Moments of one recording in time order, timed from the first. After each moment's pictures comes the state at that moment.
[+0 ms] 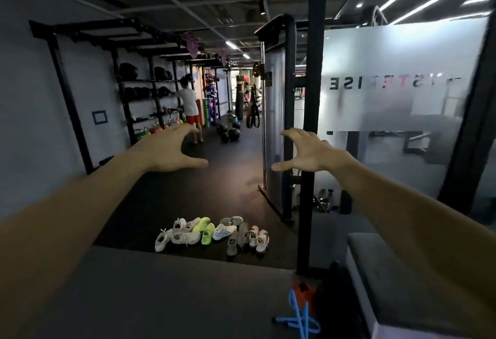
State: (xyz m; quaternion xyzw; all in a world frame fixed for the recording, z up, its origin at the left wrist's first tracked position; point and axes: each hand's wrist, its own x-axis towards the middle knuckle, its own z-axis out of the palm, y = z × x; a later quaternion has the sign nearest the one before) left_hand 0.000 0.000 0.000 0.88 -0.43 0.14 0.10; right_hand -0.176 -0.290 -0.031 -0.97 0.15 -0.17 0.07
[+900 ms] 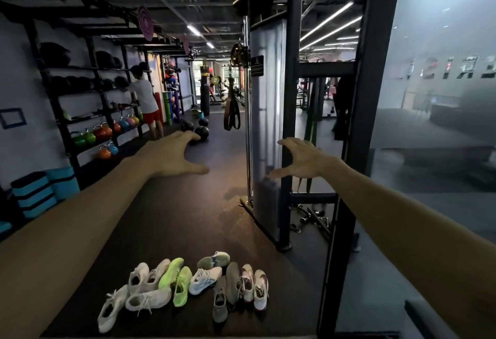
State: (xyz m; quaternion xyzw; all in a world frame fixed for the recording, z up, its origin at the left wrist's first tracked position) left_hand 0.556 -0.319 -0.043 0.86 -0.49 0.08 0.10; right_hand 0.348 -0.574 -0.080 -0.96 0.24 -0.12 0.05
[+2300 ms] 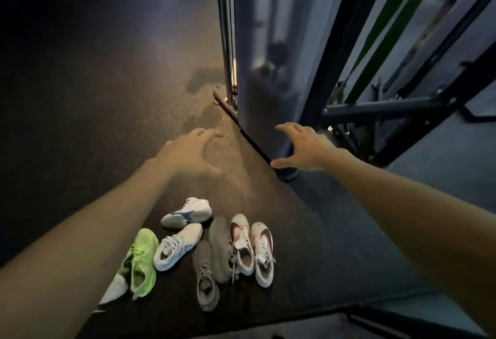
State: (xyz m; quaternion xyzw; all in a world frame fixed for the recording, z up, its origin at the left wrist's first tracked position) left_hand 1.072 -0.922 -0.517 0.82 -0.53 -0.21 0.04; right_hand 0.866 -1.104 -0.543 -0.92 0.33 0.10 0.17
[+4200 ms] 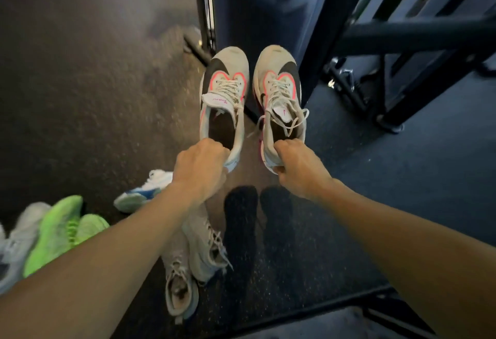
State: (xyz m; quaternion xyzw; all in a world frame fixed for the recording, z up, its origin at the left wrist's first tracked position) left_hand 1.013 -0.956 -0.795 0.82 -0.57 -0.10 0.01; right_hand 0.848 -1.068 -0.795 -0.90 0.37 0.02 0.23
